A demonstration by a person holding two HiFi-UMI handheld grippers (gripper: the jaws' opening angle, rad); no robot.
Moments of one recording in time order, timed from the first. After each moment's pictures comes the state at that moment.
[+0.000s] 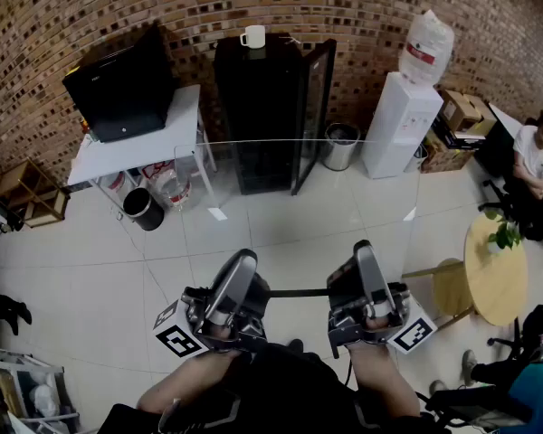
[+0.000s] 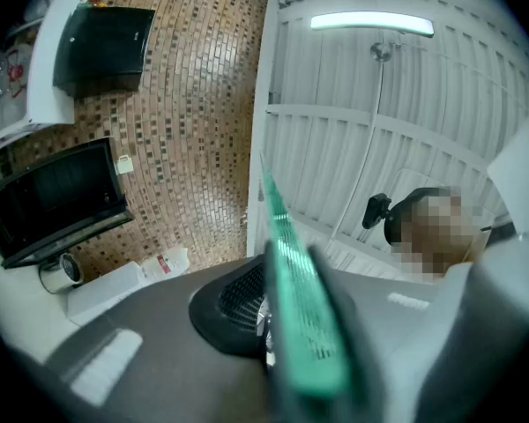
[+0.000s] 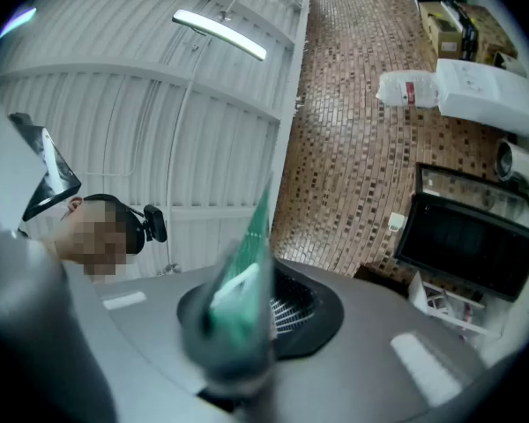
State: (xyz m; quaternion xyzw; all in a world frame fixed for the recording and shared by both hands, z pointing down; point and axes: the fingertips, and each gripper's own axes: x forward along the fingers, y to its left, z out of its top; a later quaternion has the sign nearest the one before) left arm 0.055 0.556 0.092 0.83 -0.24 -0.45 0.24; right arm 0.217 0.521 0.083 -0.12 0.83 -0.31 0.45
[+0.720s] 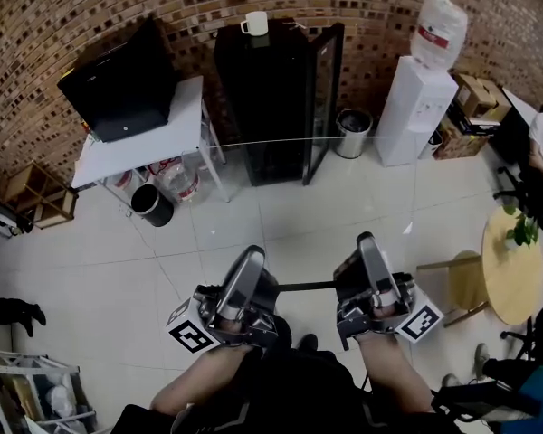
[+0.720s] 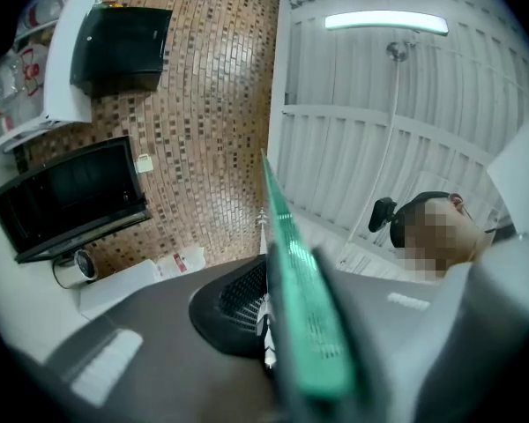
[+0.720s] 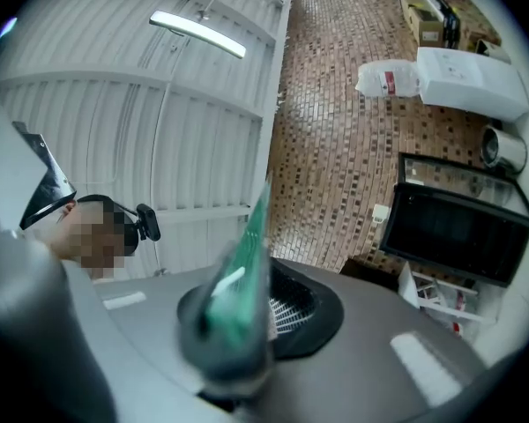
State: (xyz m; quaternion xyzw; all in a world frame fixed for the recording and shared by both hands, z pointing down) left arm 0.048 0.496 0.127 0.81 -0.27 -0.45 0.27; right arm 0.209 0.457 0.120 -0.12 0.82 -0.36 0.43
